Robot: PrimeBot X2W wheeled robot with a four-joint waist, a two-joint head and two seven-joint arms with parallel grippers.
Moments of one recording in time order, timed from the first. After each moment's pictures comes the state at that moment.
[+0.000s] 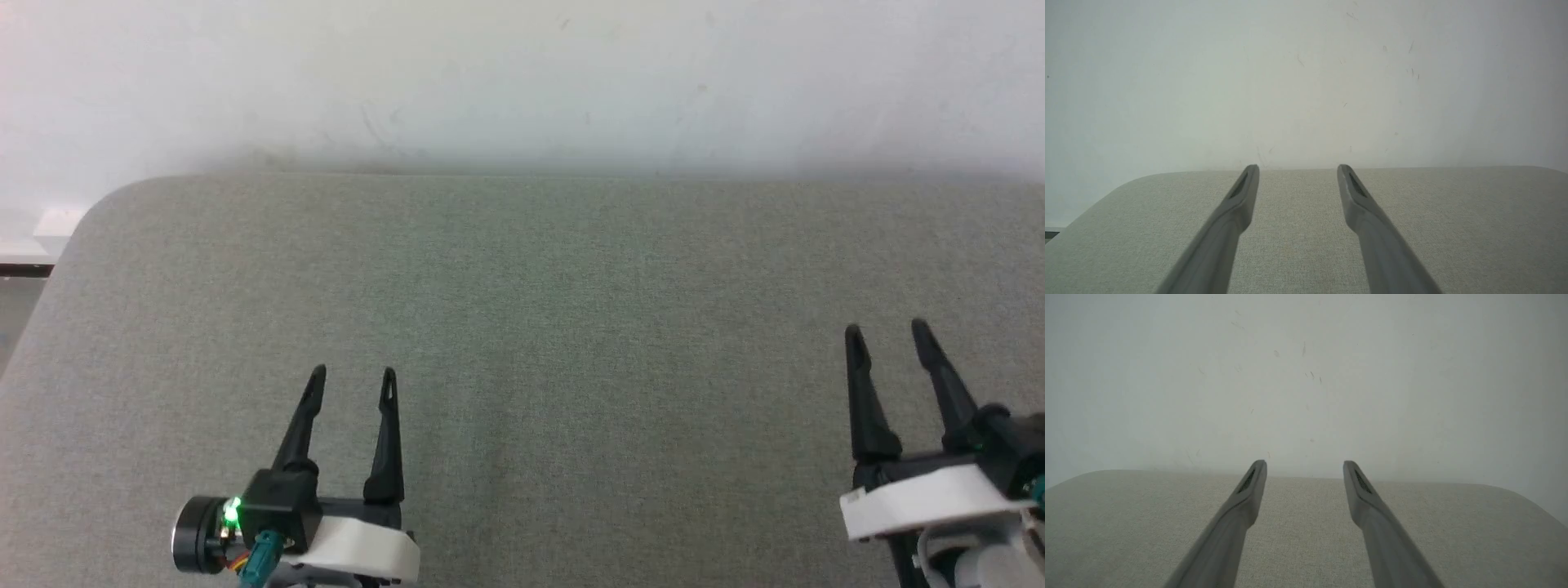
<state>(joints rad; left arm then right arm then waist) 0.02 0.10 -0.17 -0.02 -0.10 0.11 -0.26 -0.03 -0.09 -0.07 0.04 0.15 0.13 -0.23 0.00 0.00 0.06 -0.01</state>
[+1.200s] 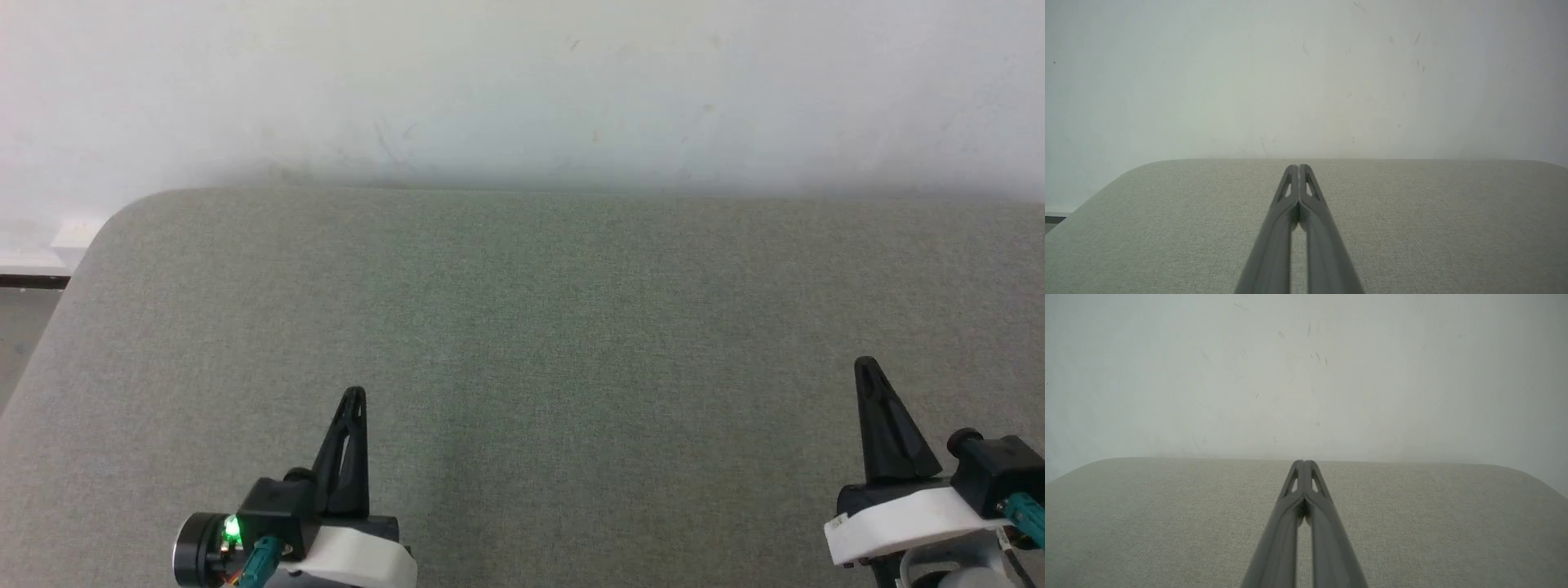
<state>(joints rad) 0.06 0.09 -0.16 0.00 -0.10 0.09 -0.23 0.03 -0.06 -0.06 0.07 0.14 0.13 -0.23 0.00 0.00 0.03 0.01</state>
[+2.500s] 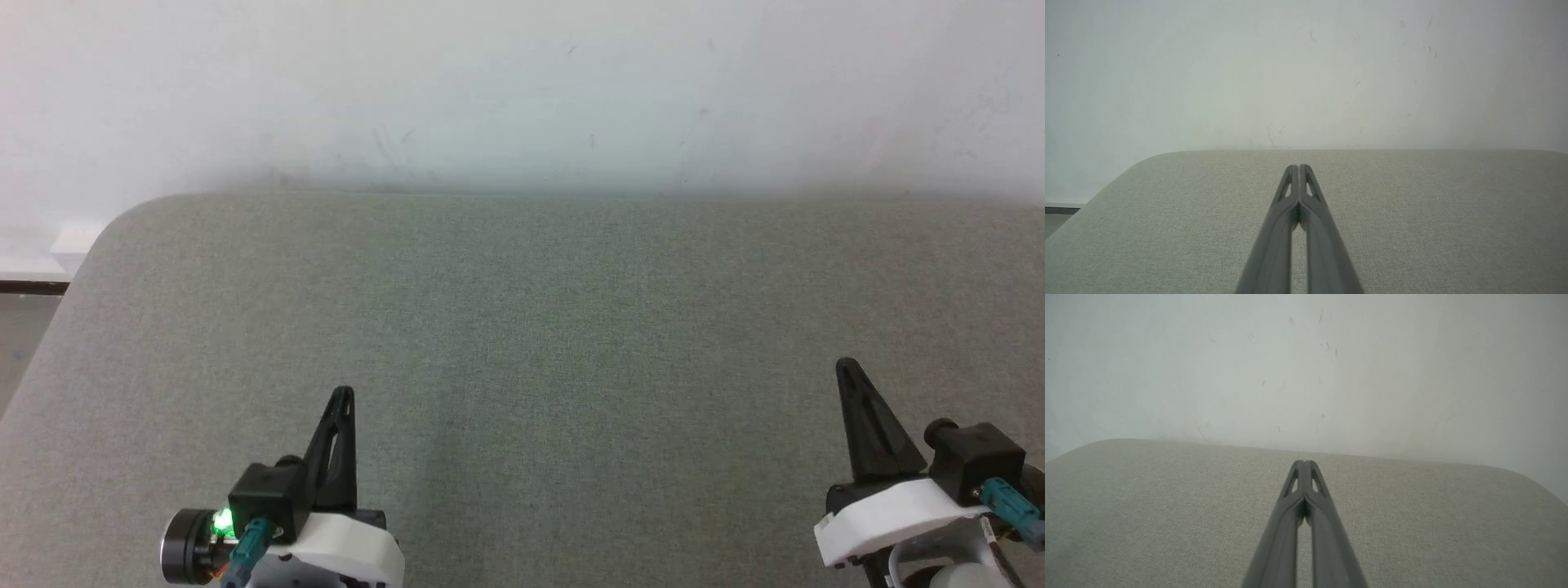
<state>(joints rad) 0.05 0.07 -0.10 0.00 -0.07 0.06 -0.15 0.03 -0.06 -0.04 0.05 0.09 0.13 -0.16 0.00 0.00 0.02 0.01</state>
